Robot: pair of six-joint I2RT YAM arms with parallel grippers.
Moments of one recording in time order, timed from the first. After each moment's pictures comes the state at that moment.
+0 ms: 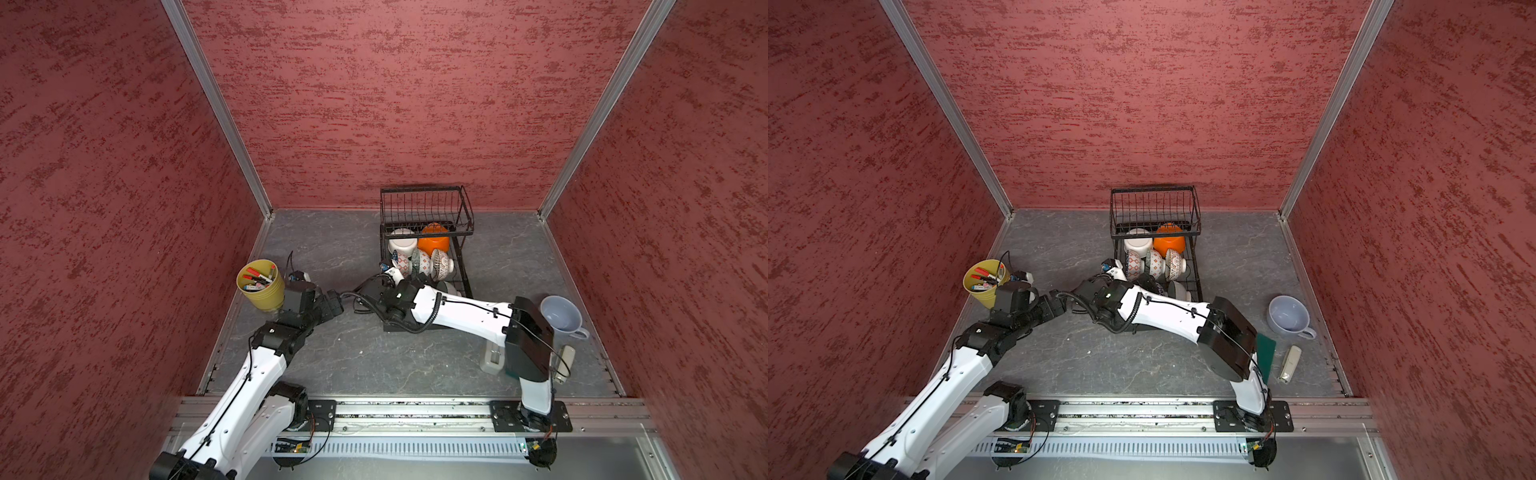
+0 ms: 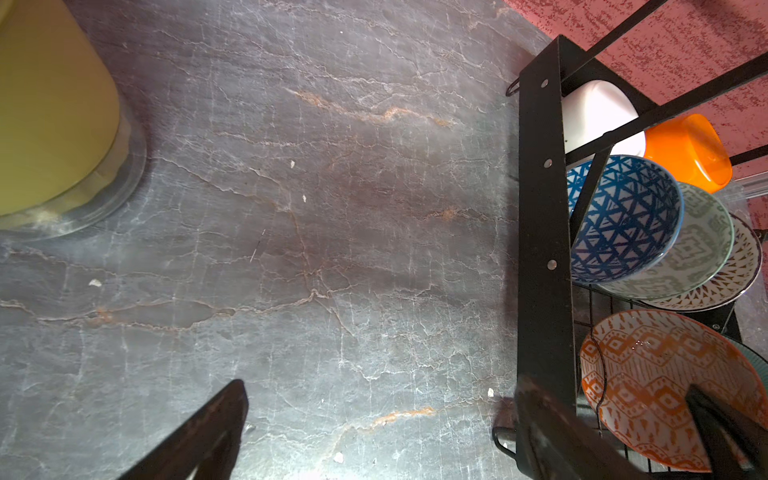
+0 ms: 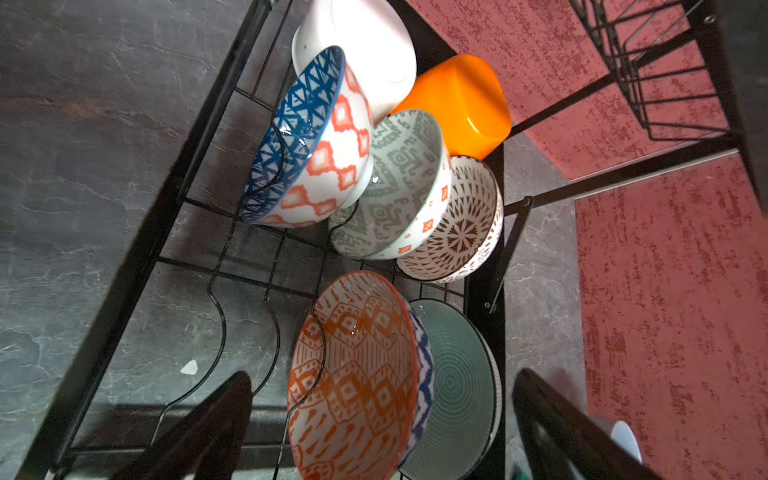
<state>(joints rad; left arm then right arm) -0.23 0.81 0.57 -0.53 -0.05 -0.60 1.08 1.93 1.59 -0.99 0.87 0.53</state>
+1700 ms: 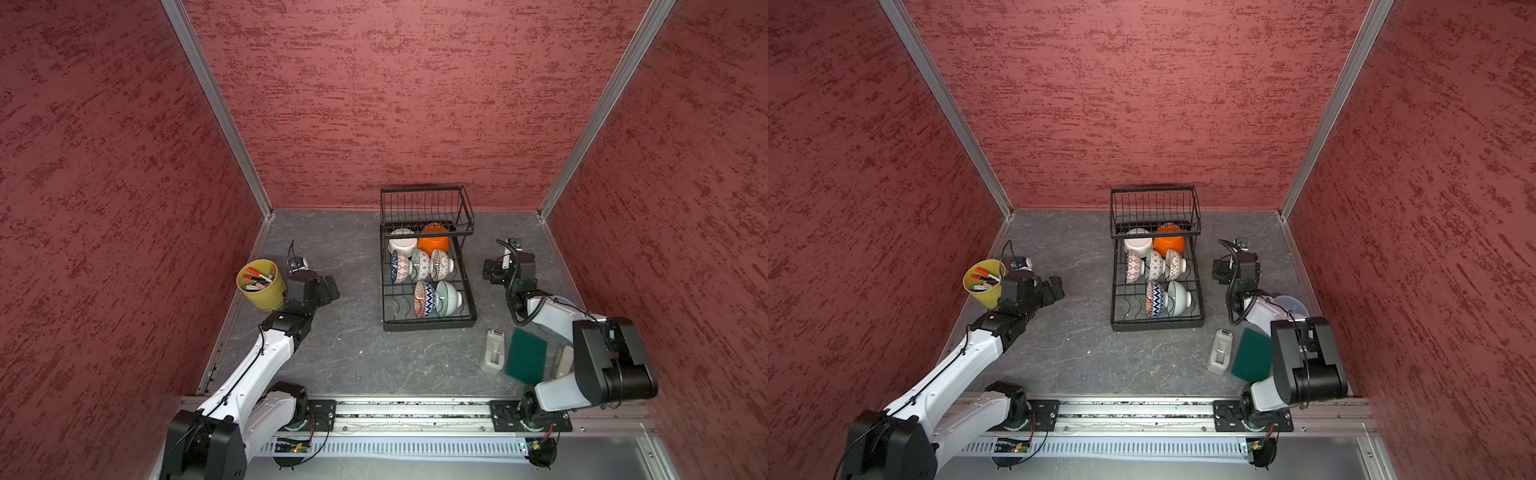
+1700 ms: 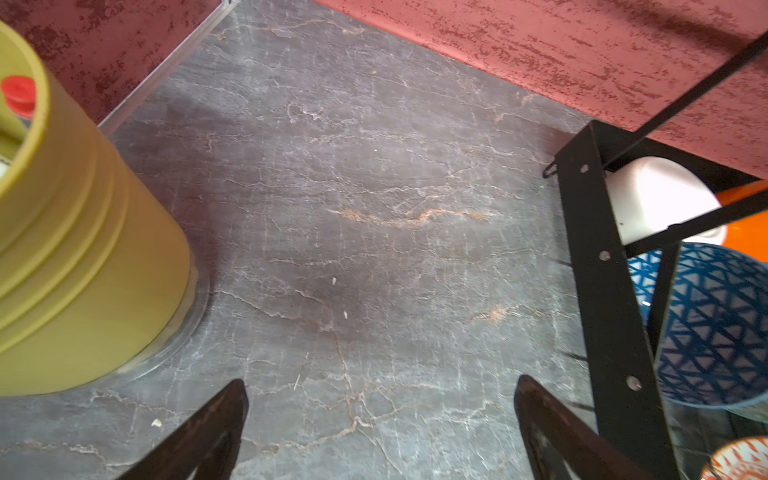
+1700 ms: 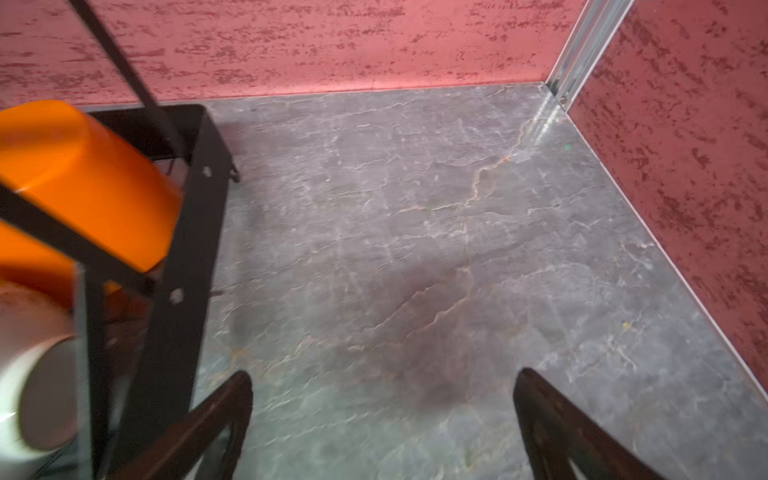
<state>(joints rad) -0.18 0.99 0.55 -0.21 -0.23 -0.43 0.04 1.51 0.65 0.36 0.14 0.10</state>
